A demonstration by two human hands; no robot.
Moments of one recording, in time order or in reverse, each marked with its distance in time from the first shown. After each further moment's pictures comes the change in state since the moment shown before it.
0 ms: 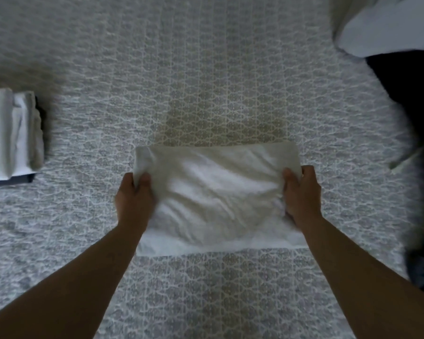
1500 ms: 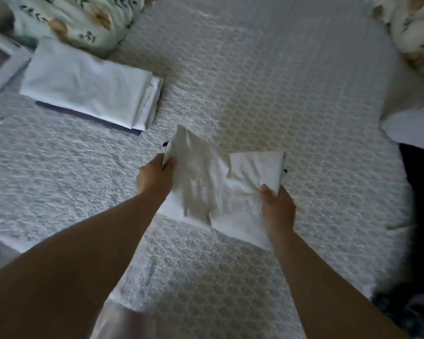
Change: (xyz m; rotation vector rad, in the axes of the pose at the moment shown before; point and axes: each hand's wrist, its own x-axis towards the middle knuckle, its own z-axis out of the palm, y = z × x) left_hand -0.036 -0.002 -0.150 0.146 0.052 -0.135; right_hand -0.139 -0.133 0.014 -0.225 -0.271 -0.110
